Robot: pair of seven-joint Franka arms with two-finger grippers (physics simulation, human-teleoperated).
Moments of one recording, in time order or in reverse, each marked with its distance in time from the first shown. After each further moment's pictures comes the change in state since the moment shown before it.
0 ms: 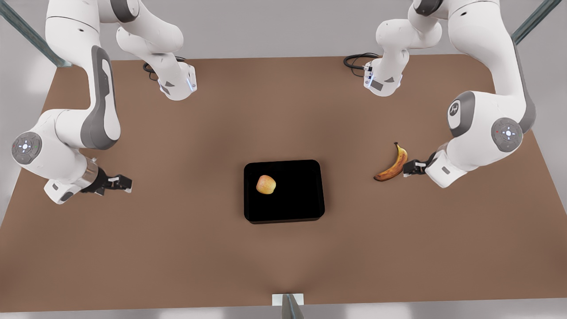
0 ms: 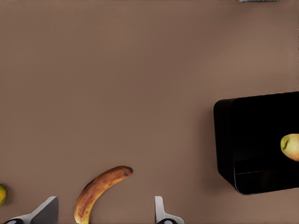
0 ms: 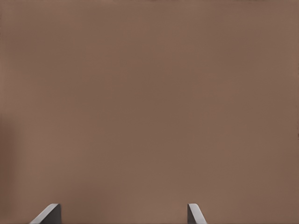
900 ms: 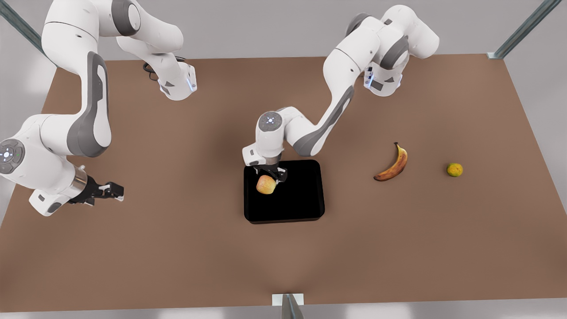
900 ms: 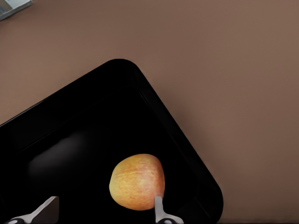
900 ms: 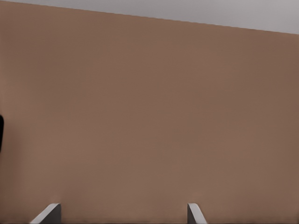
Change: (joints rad) left arm -0.768 0.546 0.050 0.281 0.235 0.487 -0.339; right arm -0.002 0.116 0.001 0.252 -0.007 -0.141 -0.049
